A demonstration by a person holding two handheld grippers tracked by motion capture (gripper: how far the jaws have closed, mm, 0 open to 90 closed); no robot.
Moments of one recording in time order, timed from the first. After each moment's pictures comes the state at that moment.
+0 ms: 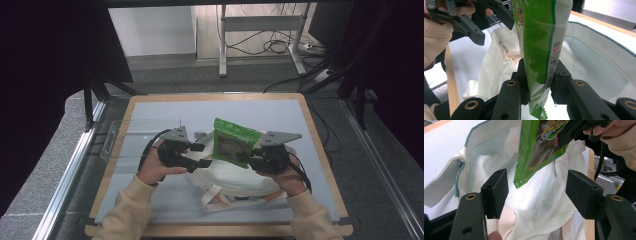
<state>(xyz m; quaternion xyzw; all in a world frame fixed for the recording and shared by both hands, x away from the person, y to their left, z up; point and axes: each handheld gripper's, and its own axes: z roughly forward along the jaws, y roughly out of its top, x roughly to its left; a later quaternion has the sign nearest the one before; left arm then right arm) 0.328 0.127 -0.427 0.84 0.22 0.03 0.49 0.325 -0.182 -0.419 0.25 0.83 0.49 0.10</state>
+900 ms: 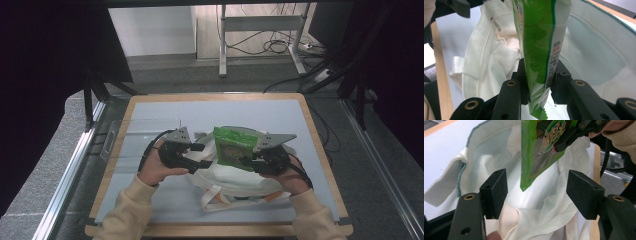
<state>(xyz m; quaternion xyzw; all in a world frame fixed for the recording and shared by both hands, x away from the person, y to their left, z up) 0.323 0.123 -0.421 0.85 0.22 0.05 0.47 0.330 -0.187 -0.430 0.23 0.87 0.43 0.10</state>
